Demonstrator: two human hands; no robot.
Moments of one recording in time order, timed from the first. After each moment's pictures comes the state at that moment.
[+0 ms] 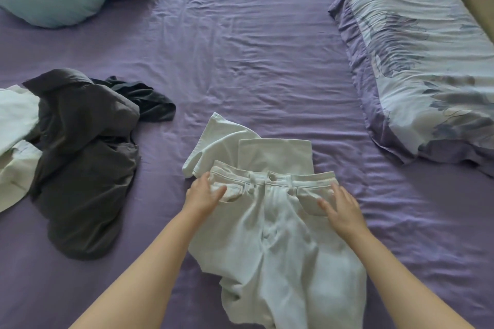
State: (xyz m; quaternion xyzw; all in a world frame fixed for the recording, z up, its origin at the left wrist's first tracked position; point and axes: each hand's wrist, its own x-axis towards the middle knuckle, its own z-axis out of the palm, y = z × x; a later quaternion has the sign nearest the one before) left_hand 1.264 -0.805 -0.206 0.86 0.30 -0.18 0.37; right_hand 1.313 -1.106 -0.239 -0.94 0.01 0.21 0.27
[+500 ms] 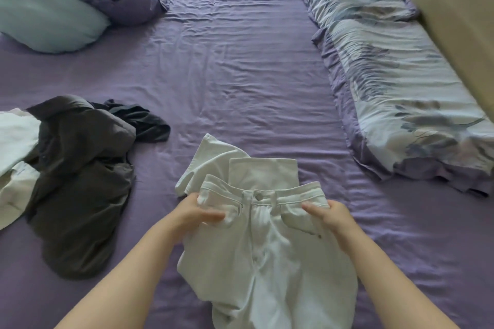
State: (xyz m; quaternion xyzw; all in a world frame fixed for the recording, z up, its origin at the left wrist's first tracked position) left_hand 1.262 -0.799 -0.161 0.70 0.28 -0.26 0.60; right_hand 1.327 -1.103 -0.187 -0.73 0.22 0.28 0.59
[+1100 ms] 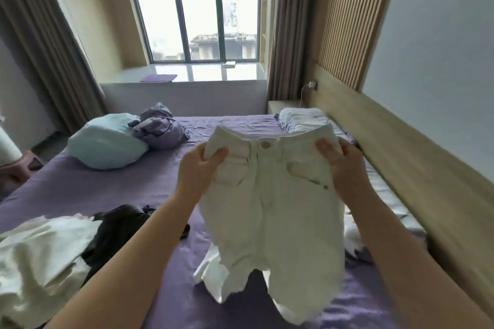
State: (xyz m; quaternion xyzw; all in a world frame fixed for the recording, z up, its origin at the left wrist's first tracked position) left_hand 1.282 -0.811 0.217 0.79 0.10 0.24 0.55; right_hand 1.329 -1.076 0.231 -0.71 -0.03 -0.10 0.70
